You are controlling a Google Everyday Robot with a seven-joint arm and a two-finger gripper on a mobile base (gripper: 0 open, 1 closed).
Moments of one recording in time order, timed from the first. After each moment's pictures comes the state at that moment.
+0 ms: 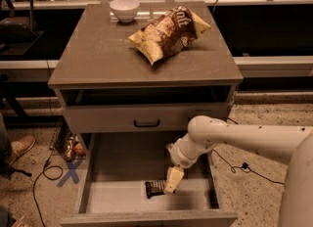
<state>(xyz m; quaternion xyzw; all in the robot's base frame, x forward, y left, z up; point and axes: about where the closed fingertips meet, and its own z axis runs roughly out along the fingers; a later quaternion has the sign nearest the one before) 0.504 -0.040 0.482 -0.64 0.72 0.20 0.15</state>
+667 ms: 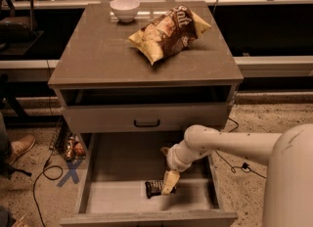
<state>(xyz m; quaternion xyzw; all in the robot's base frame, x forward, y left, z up) 0.526 -0.026 0.424 -0.67 0.69 0.20 0.19</state>
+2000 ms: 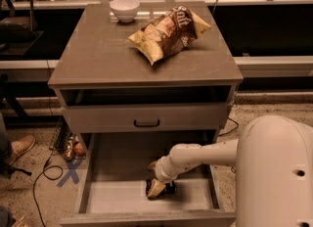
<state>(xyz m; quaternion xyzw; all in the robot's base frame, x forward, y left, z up) 0.524 0.017 0.348 -0.68 0.68 0.17 0.21</state>
